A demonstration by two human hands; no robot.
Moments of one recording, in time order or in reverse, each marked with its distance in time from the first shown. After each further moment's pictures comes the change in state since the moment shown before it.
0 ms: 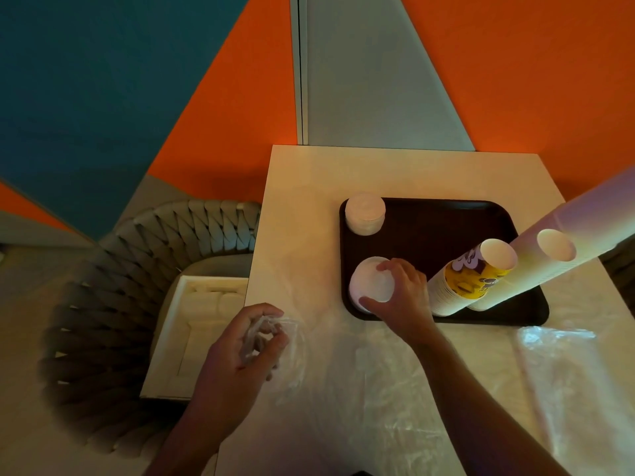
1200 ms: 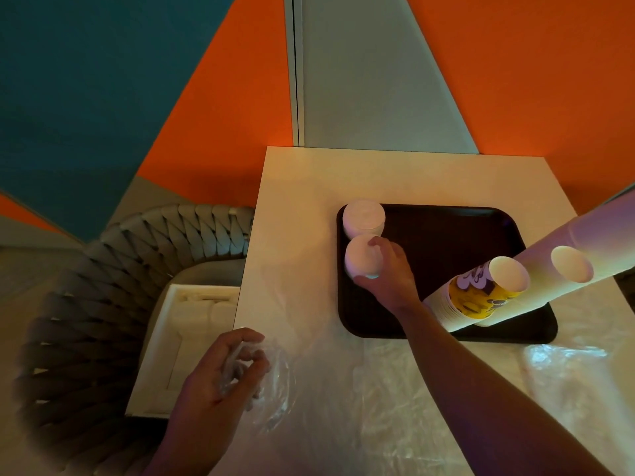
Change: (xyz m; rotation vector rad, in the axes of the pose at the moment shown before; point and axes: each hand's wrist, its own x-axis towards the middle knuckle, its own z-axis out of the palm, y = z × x) left_hand 0.008 -0.009 -0.003 -0.081 0.016 -0.048; right_hand 0.075 -0.003 0.015 0.113 -0.051 -0.022
